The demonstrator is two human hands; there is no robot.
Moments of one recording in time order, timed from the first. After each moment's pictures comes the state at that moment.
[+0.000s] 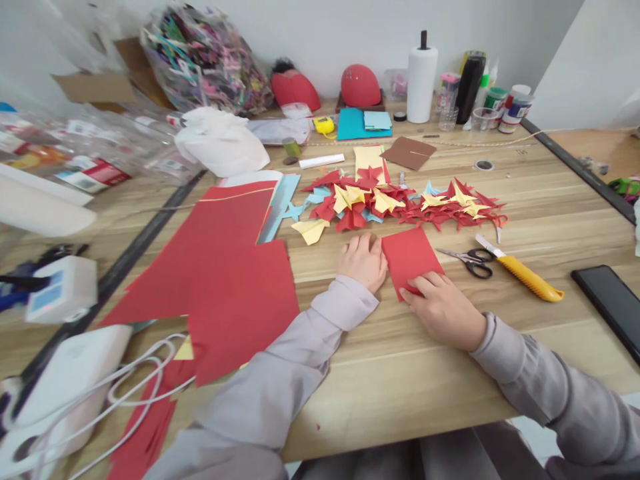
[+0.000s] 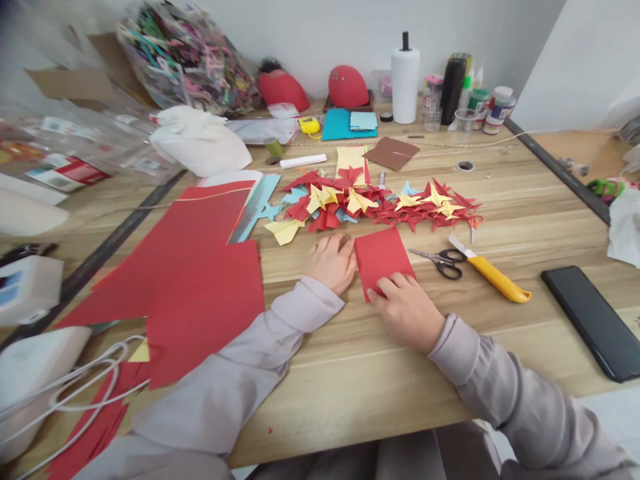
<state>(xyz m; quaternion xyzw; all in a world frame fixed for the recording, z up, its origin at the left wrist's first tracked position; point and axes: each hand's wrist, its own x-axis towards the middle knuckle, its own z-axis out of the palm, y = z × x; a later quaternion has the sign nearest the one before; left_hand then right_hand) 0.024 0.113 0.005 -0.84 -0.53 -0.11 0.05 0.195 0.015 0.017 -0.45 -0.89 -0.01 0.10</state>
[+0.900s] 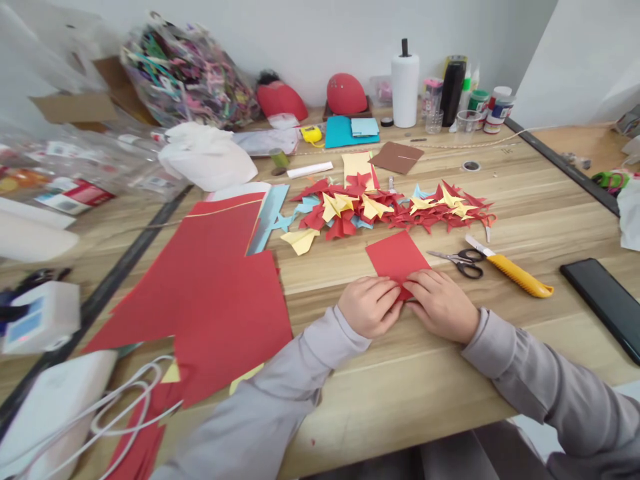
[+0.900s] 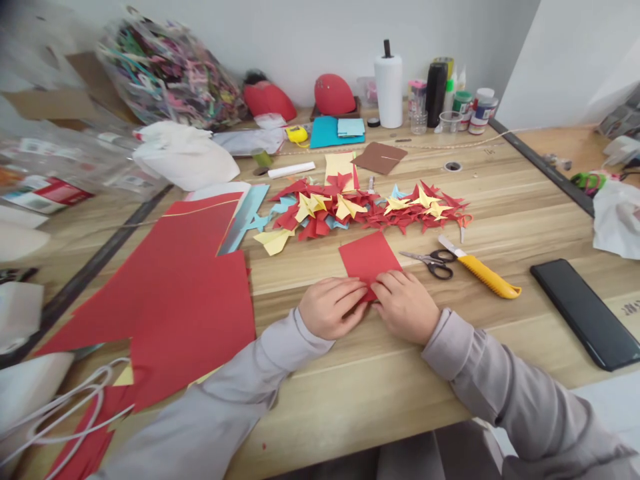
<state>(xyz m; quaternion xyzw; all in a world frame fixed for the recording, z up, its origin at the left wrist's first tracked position) 0.015 0.075 0.000 -0.93 -0.17 -0.33 0.06 0.206 0.021 0.007 -0.47 -0.86 -0.01 0.21</state>
